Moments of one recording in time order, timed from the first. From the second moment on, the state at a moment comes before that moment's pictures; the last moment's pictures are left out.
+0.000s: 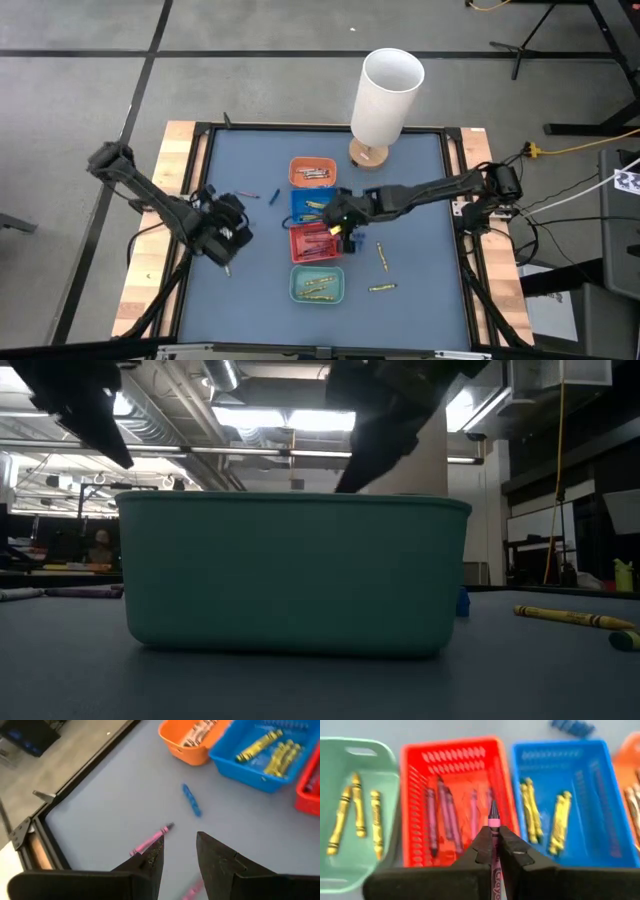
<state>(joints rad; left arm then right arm) -0.59 1.23 0.90 -1.29 -0.83 -1.29 0.12 1.75 1.30 -0.47 0.03 0.04</state>
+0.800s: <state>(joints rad) 0.12 1.03 0.74 -0.83 -0.42 -0.36 0.16 1.90 1.30 -0.18 0.03 0.02</state>
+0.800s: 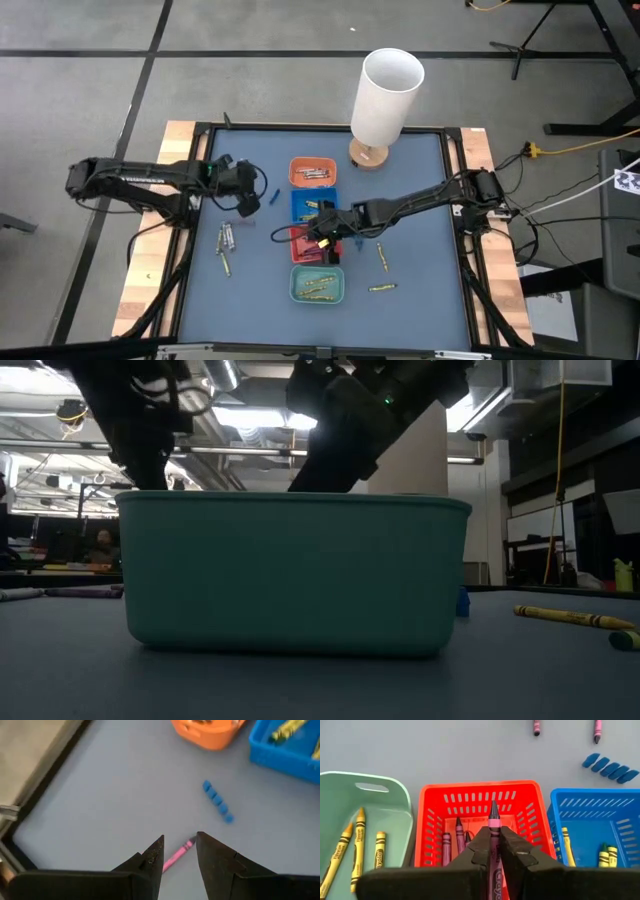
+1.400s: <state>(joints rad) 0.41 1.24 0.74 -0.82 -0.09 0.04 0.16 1.90 1.30 -0.18 0.03 0.02</state>
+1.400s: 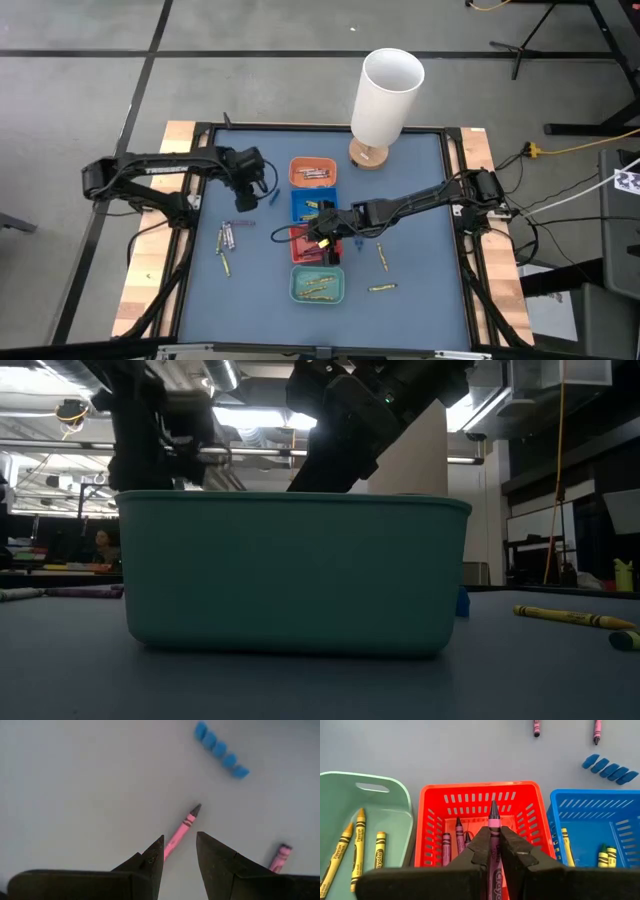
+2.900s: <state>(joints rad) 0.41 1.53 0.74 -0.69 -0.04 0.32 0.26 1.58 1.38 -0.82 0.22 0.01</state>
